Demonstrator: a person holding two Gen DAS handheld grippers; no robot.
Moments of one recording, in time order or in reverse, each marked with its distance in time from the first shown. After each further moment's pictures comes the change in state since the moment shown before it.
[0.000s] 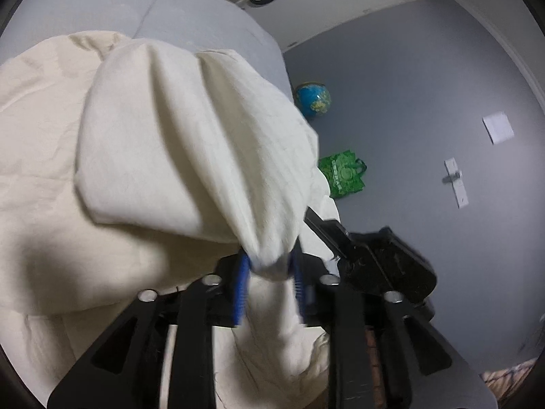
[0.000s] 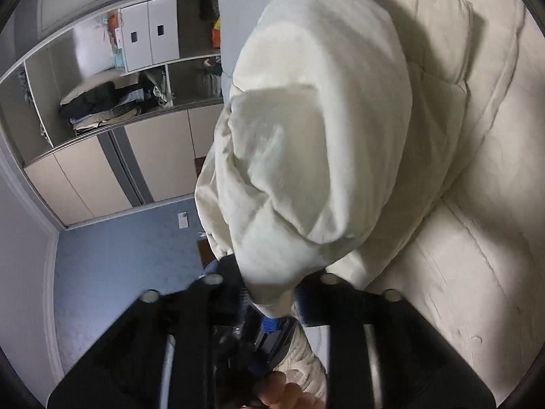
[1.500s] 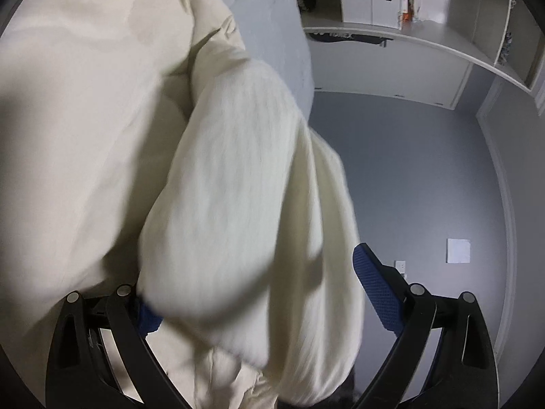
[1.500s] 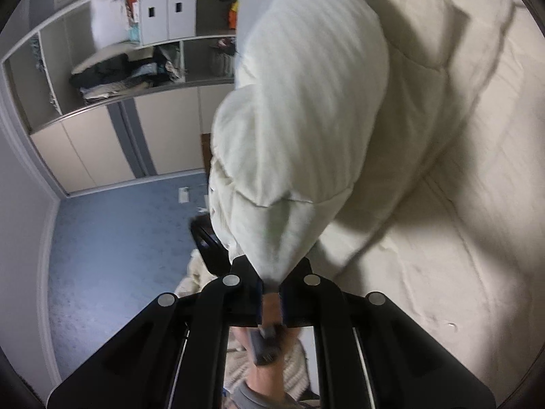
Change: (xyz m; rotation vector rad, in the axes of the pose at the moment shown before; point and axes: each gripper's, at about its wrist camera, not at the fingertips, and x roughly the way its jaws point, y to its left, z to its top) left arm 0.035 0.104 0.073 -0.450 -0.106 -0.249; right arm -0.025 -0.024 -0.025 -0.101 0.089 -0.008
